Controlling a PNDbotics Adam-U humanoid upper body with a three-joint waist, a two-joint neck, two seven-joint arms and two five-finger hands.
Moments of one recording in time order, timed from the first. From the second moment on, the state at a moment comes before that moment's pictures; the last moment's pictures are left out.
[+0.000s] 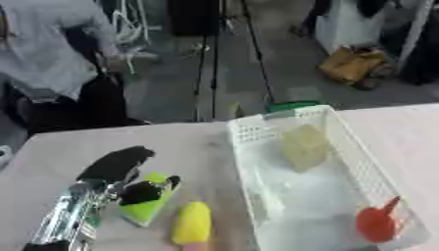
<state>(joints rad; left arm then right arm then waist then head) -0.82 0.07 0.02 -1.35 -1.44 0.02 -0.57 -0.28 -0.41 -0.28 -1.98 0.44 -0.44 -0.78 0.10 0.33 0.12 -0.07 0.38</state>
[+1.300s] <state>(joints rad) -0.81 0.08 0.00 -1.31 -1.55 -0.04 -0.50 -0.28 -0.41 -0.28 -1.98 0.44 -0.44 -0.78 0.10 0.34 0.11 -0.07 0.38</state>
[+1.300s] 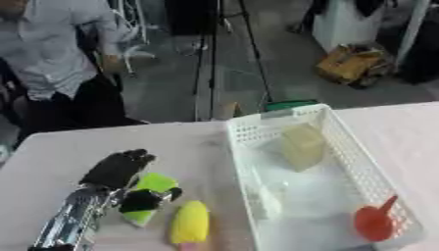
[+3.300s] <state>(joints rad) -0.81 0.10 -0.01 -1.23 -1.56 -0.05 -0.62 -0.28 -0.40 -0.28 -1.98 0.44 -0.43 -0.79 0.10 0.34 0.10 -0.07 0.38</state>
